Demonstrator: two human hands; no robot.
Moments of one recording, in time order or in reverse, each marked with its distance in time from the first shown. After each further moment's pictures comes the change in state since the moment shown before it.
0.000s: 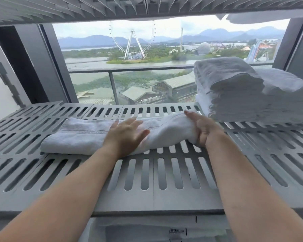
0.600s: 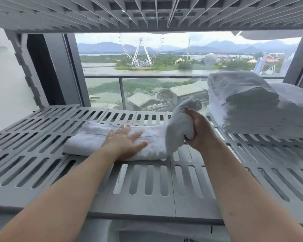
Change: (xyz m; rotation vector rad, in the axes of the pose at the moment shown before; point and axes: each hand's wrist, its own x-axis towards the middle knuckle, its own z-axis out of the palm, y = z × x) left_hand -0.018 -0.053 -0.024 0.084 -0.285 -0.143; right_hand -0.010 0.010 0.069 0.183 -0.272 -0.204
